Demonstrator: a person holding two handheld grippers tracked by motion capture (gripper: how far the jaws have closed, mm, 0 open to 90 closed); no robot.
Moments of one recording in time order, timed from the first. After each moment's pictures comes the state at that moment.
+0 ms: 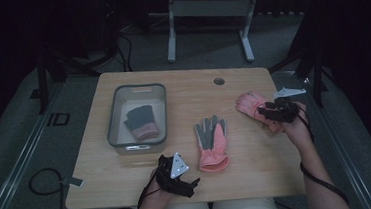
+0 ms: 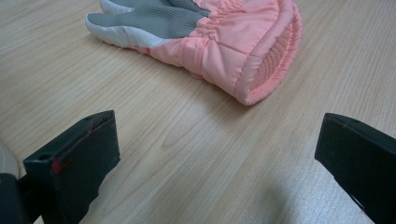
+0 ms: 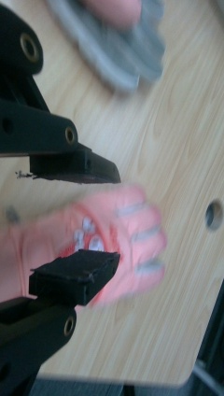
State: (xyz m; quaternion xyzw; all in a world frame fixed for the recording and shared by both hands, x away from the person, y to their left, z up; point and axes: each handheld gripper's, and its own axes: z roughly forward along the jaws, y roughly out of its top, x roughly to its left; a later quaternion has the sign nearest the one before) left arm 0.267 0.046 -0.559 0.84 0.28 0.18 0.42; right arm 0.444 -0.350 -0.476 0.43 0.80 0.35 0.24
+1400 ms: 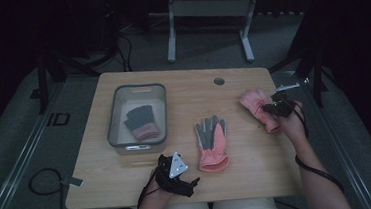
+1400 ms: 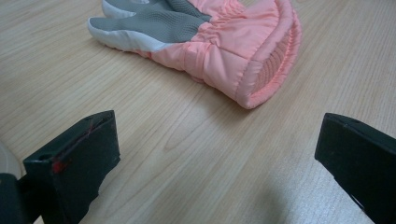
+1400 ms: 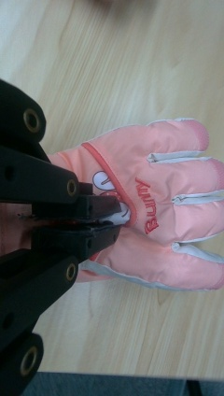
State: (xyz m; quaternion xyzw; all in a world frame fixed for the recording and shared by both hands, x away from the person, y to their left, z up) left arm 0.268 0.049 -0.558 0.84 0.28 0.18 0.43; right arm 0.483 -0.360 -0.498 0.52 0.78 0.29 0.20
